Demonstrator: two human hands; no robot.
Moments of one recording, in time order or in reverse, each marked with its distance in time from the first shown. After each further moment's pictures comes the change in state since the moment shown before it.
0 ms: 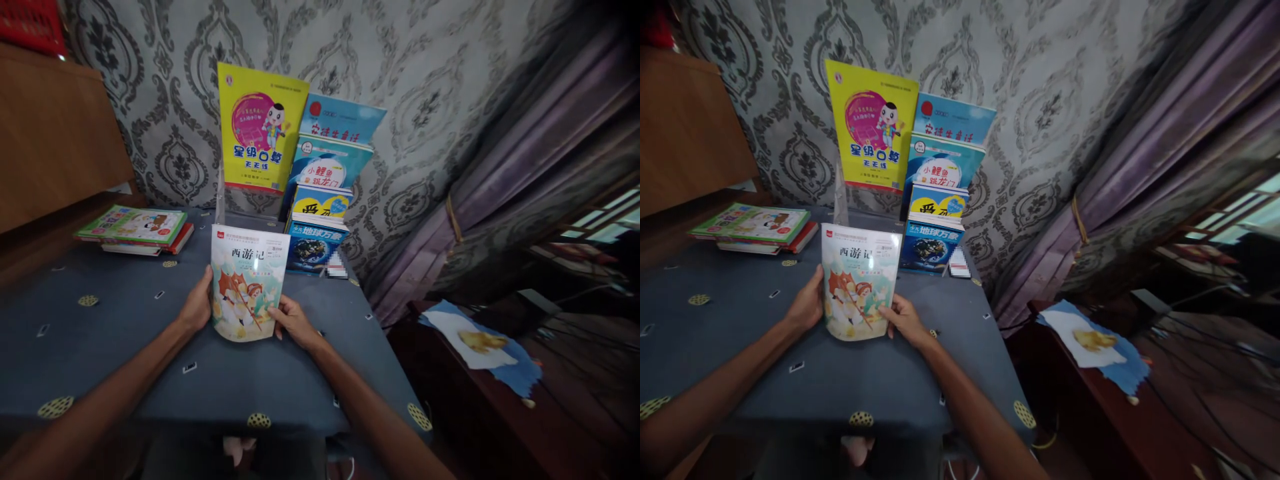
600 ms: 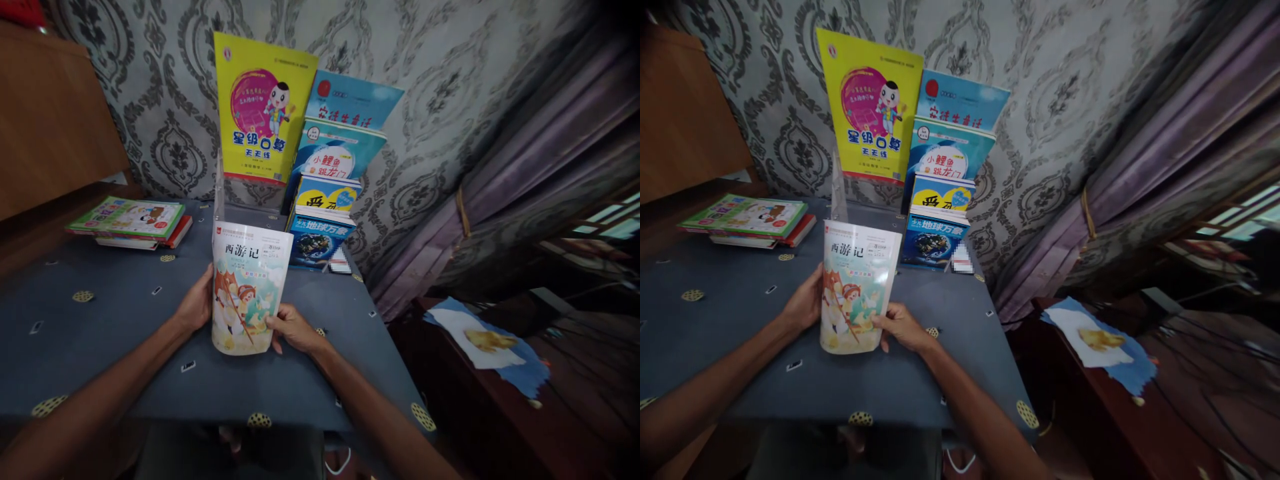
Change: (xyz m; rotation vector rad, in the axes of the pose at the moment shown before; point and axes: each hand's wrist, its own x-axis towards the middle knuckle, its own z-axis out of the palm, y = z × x) left_hand -0.005 0.010 0.001 -0.132 -0.169 -0.215; right_hand -0.008 -0.002 0.009 0.167 -0.192 0.135
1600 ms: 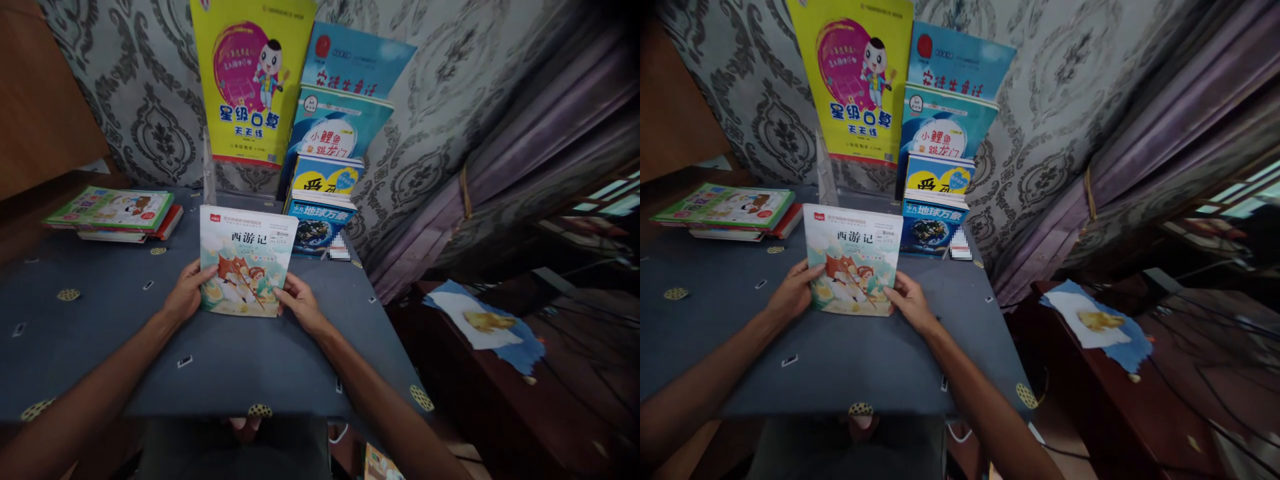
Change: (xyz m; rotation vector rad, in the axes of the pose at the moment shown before) left_hand -0.005 0.014 0.005 0.125 0.149 0.157; right_hand 0.001 -0.011 -0.019 -0.179 0.279 -0.240
